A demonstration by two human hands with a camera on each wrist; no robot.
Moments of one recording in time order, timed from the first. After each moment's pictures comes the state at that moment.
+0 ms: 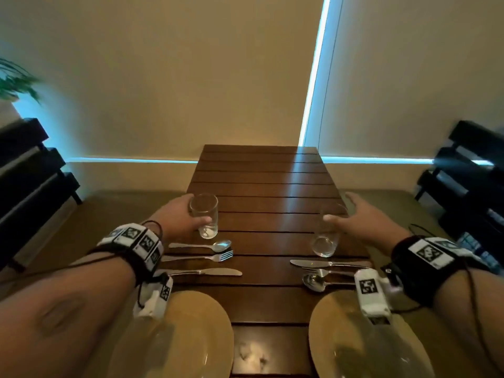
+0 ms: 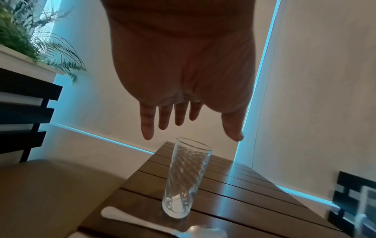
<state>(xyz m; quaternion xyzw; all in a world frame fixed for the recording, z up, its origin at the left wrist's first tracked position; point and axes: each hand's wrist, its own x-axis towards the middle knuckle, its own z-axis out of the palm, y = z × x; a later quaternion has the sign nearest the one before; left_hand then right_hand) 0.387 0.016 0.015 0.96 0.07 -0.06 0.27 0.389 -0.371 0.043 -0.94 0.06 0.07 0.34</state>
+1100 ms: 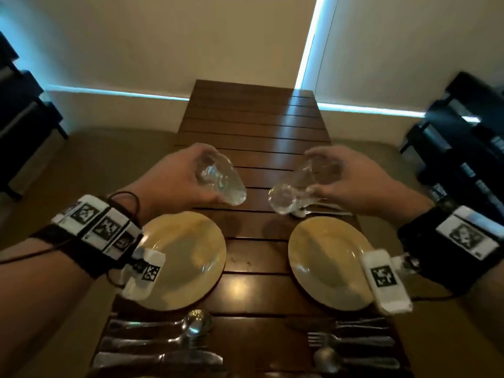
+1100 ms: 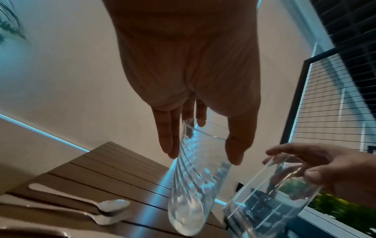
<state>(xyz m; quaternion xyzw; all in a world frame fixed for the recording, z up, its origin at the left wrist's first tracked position) 0.251 -0.024 0.048 0.94 -0.08 -0.02 0.32 0.276 -0.346 0.080 -0.95 -0.15 0.04 0.26</state>
